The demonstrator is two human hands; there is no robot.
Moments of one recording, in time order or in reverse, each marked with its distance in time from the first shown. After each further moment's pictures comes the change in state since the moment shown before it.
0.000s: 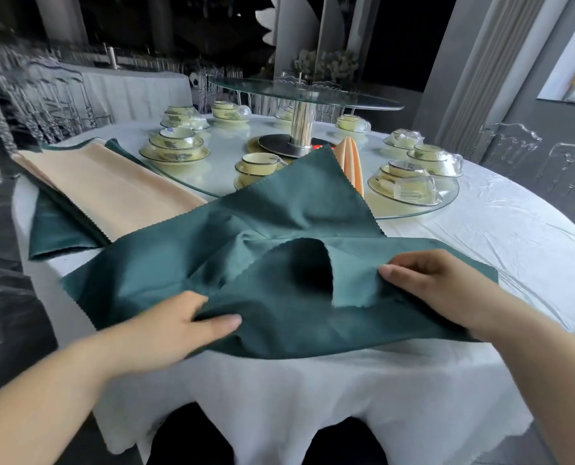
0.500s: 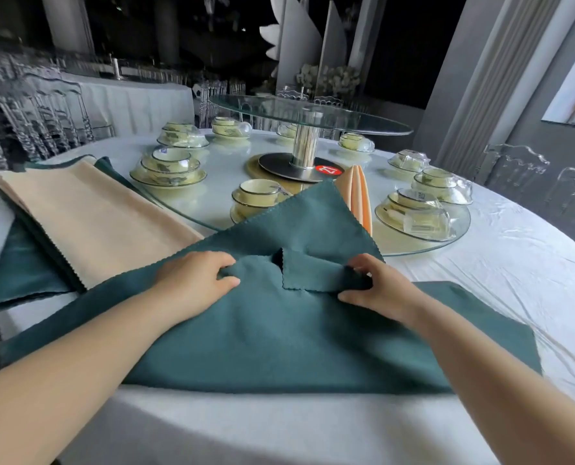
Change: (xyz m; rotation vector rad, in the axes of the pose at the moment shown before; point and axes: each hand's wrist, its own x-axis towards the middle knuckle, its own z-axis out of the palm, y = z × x) left_hand 0.124 -0.005 -0.043 0.690 0.346 -0.181; right_hand 0.126 0.027 0.022 -0.284 -0.013 0.021
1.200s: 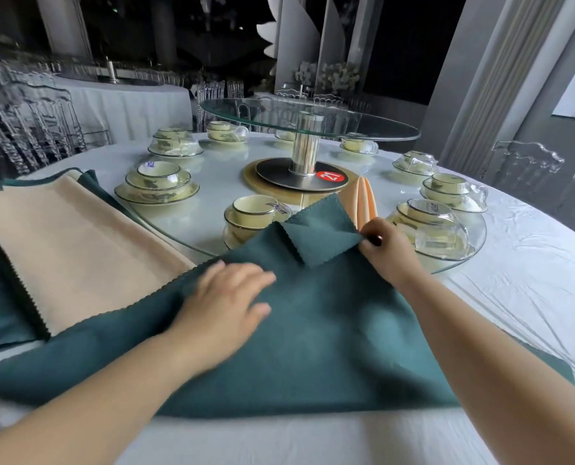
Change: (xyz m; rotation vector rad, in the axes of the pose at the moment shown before) left_hand 0.031 0.010 0.033 0.110 0.271 0.446; right_hand 0.090 0.003 -0.020 0.187 0.404 -0.054
